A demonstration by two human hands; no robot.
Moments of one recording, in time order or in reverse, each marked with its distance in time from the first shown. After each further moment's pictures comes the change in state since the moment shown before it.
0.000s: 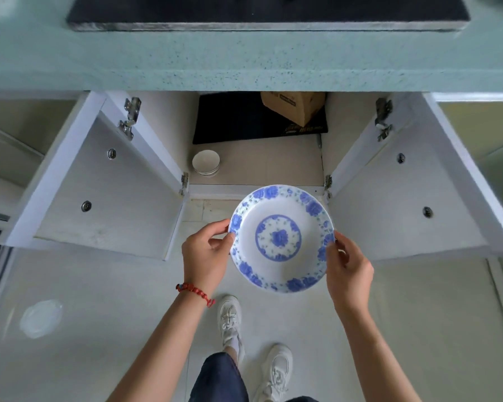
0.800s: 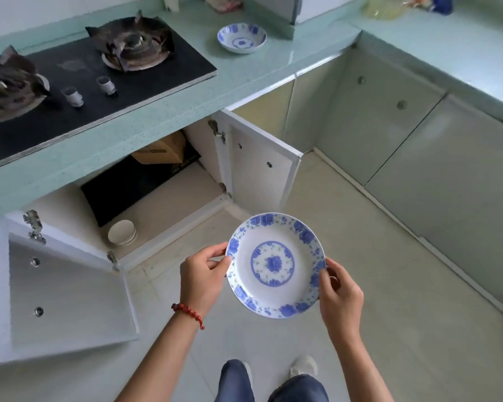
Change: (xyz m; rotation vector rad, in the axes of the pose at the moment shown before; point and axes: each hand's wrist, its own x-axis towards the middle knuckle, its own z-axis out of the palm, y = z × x) left_hand -0.151 0.096 -0.045 0.169 -0.666 0.305; right_hand -0.254 -0.058 -0.135 0.151 0.653 0.300
